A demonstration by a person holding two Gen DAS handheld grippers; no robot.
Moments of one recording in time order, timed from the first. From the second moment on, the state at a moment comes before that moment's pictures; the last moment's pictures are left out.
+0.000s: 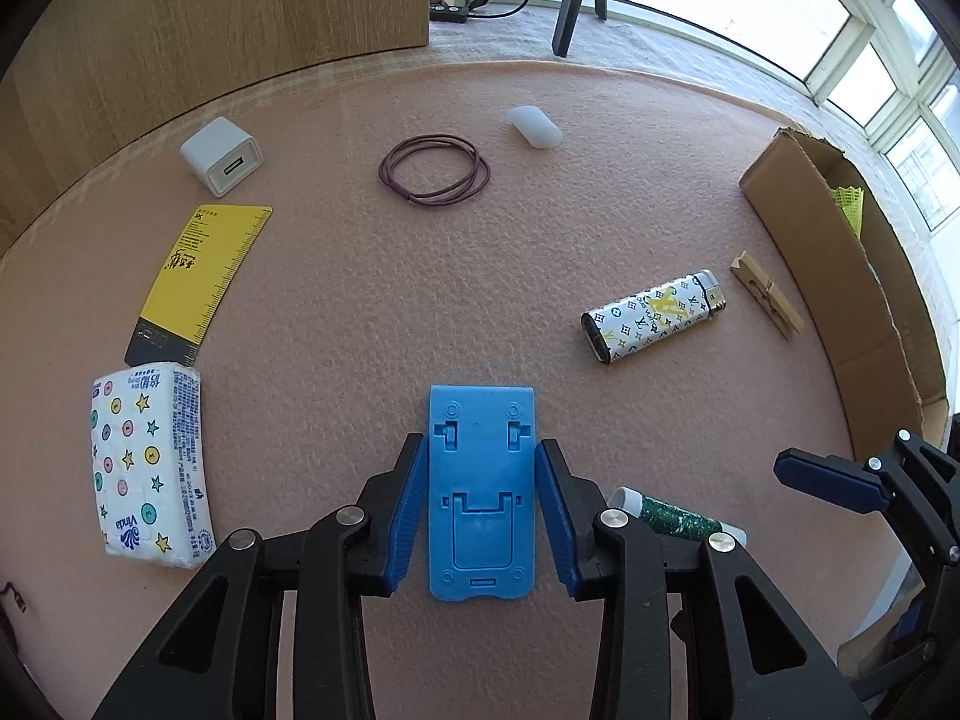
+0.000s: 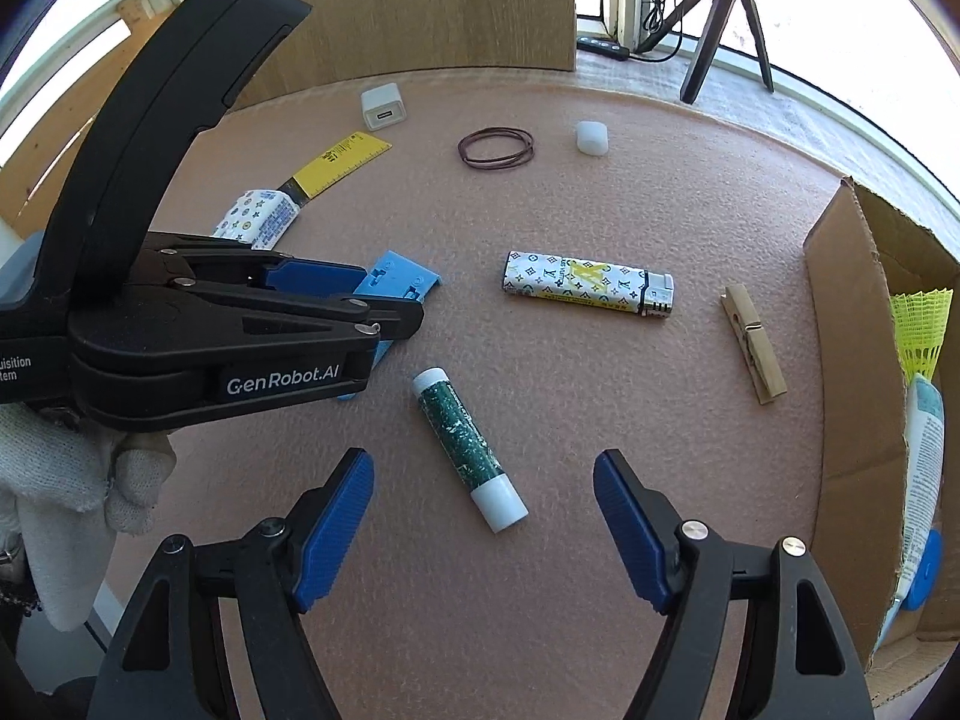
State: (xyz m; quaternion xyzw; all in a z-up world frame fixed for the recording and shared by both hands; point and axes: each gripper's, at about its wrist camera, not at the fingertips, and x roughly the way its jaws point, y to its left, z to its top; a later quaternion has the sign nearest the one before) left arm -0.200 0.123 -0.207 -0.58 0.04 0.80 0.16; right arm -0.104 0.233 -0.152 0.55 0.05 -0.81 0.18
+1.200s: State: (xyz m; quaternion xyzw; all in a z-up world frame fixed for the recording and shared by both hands) left arm -0.126 0.093 -0.191 -0.56 -0.03 0.81 0.17; right arm -0.094 0.252 -0.153 0.56 -0.02 -0.82 0.15
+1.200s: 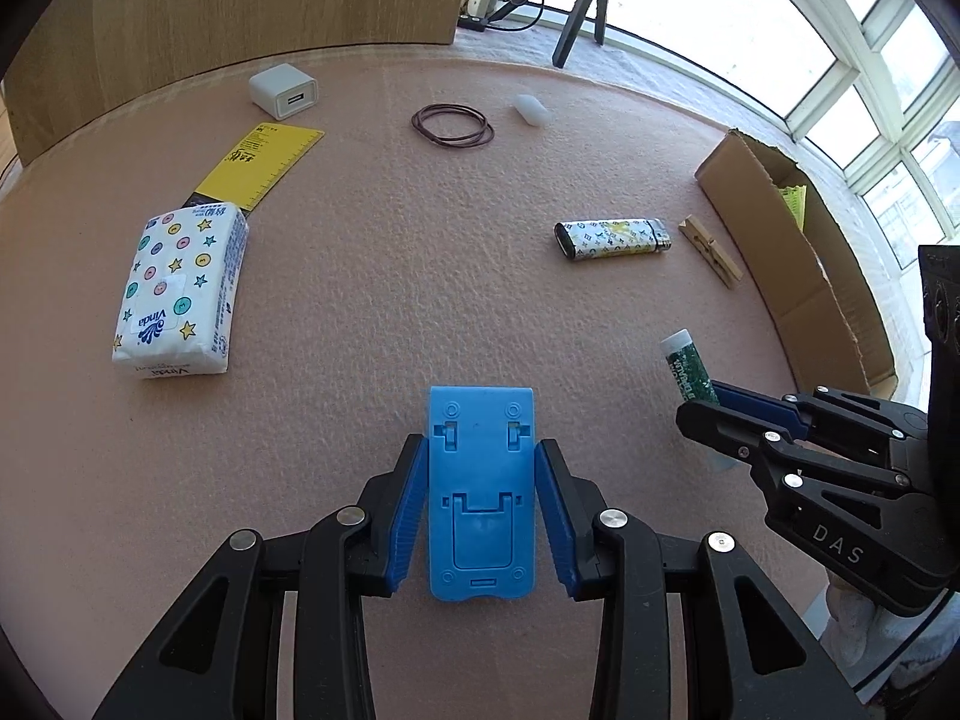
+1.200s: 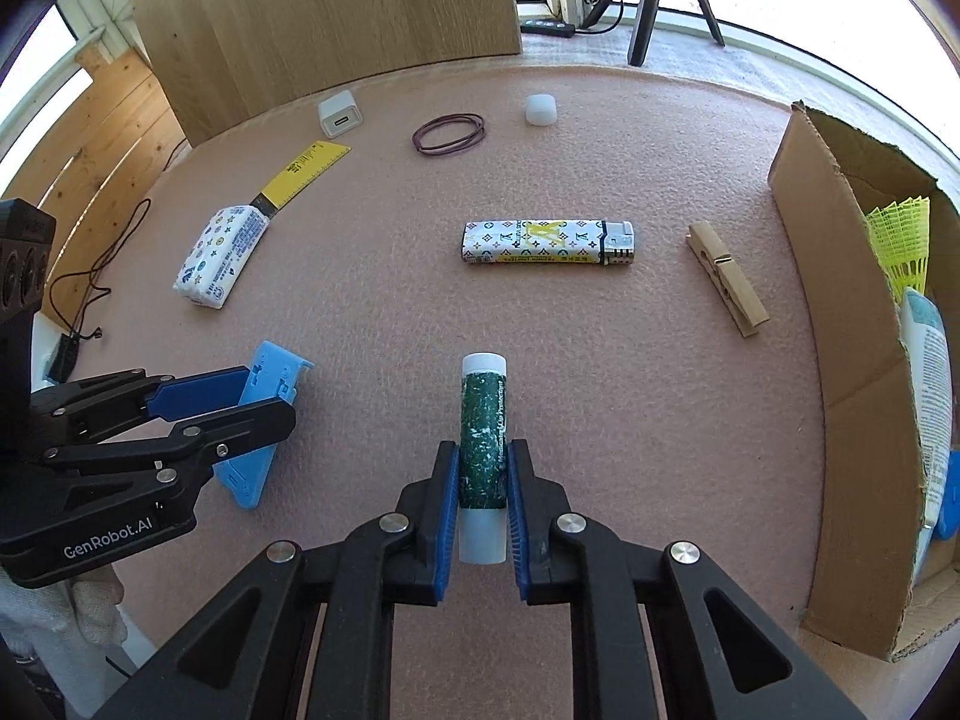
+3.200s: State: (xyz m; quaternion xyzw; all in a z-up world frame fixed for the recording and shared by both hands) left arm -0.218 0.410 -0.104 -0.46 0.07 0.83 0.31; right arm -0.079 0.495 -0.064 0.43 -0.08 -0.90 0.00
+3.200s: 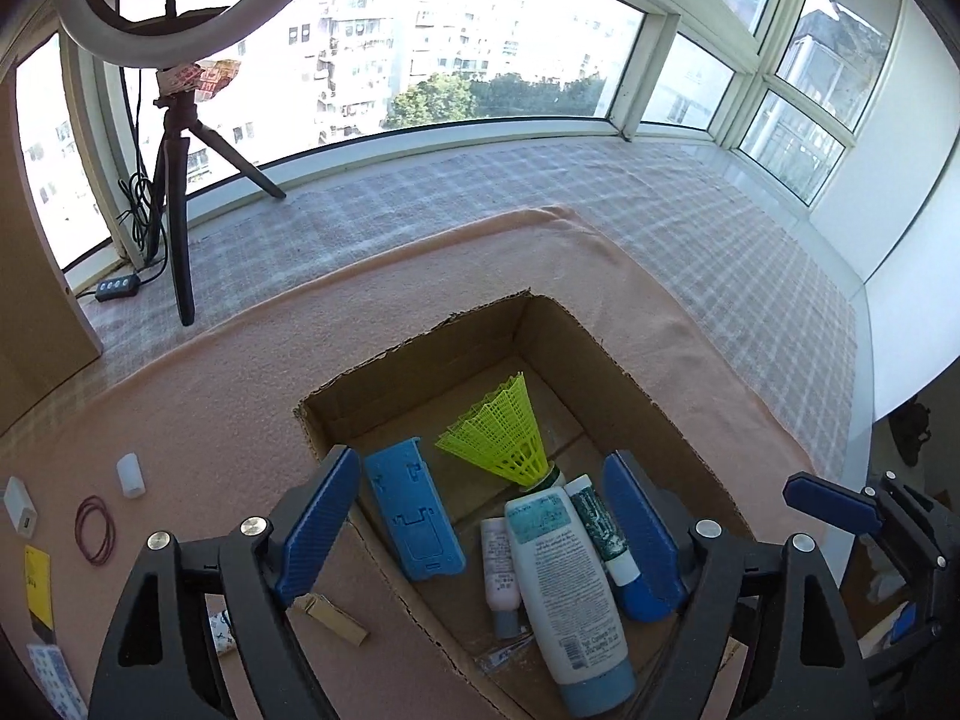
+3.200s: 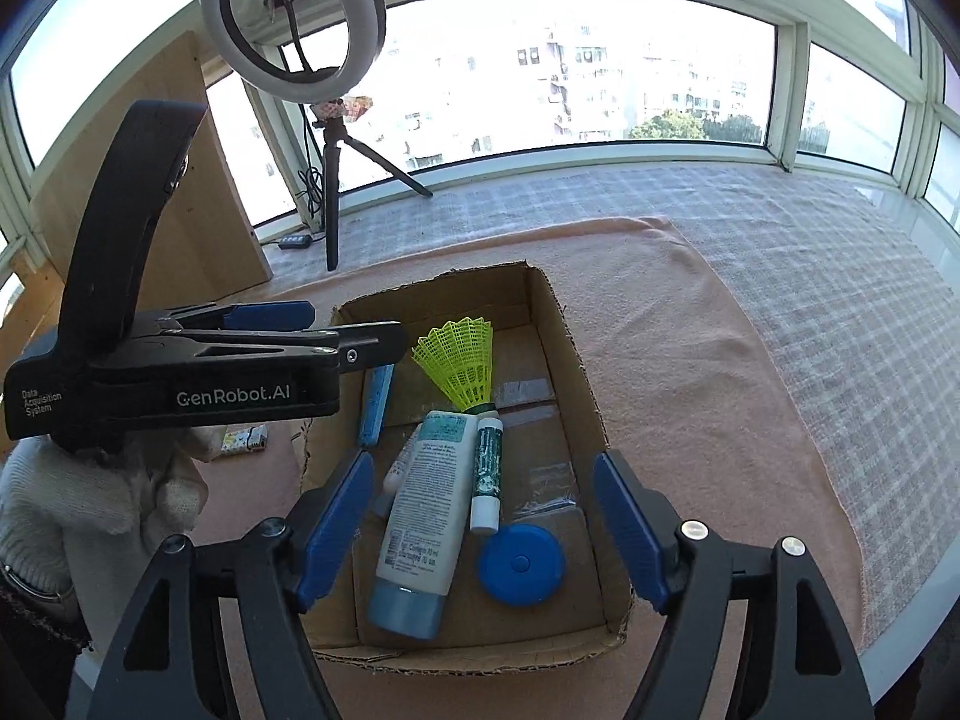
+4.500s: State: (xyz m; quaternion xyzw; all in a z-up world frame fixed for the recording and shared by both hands) left arm -0.197 0.225 -0.100 -0.48 0.03 0.85 0.21; right arm -0.078 0.403 -0.071 0.46 -0.10 -0.88 0.03
